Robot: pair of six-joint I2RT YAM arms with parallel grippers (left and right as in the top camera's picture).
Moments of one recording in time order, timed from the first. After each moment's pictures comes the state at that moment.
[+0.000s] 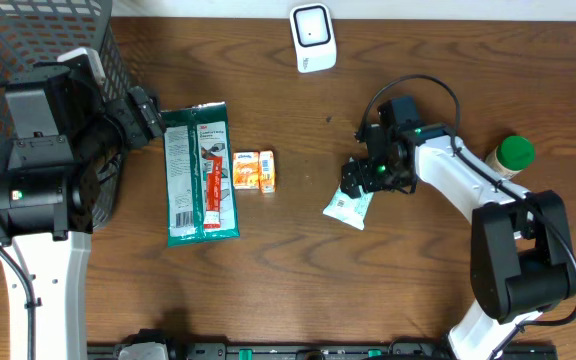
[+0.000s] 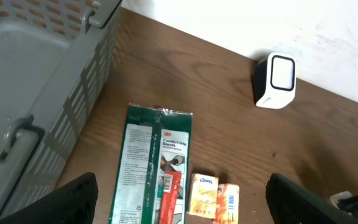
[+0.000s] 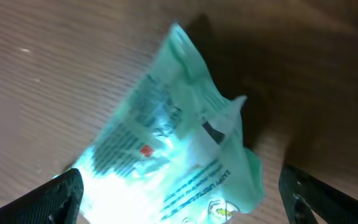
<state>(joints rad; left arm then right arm) 0.10 1.22 1.40 -0.87 0.16 -0.30 0.27 1.87 1.15 -0.67 -0.26 0.03</state>
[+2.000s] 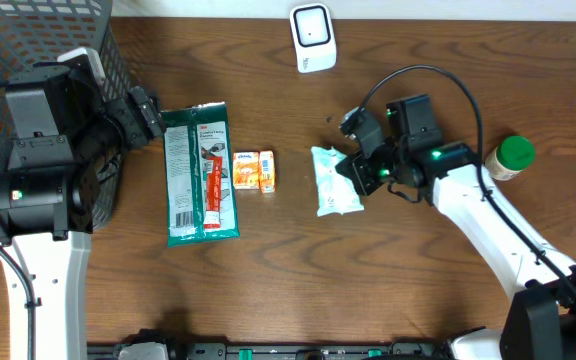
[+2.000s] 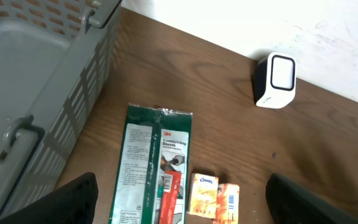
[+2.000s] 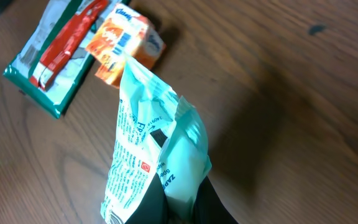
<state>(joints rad) 0.10 1.22 1.40 -0.87 0.16 -0.30 0.34 1.57 1.08 -0.55 -0.47 -0.16</state>
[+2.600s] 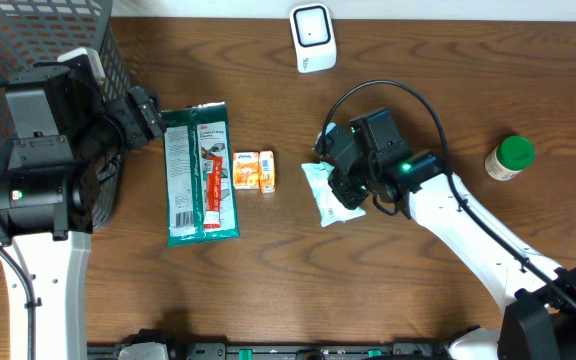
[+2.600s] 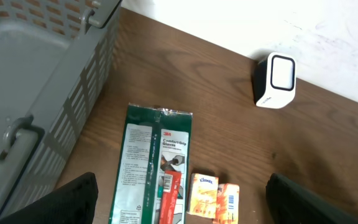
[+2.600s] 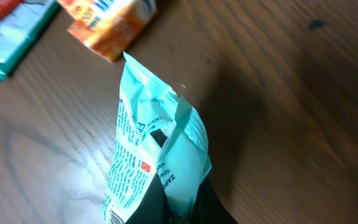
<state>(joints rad) 0.10 1.22 1.40 -0.87 0.16 -0.30 0.48 1.57 1.08 -0.59 -0.20 -0.24</state>
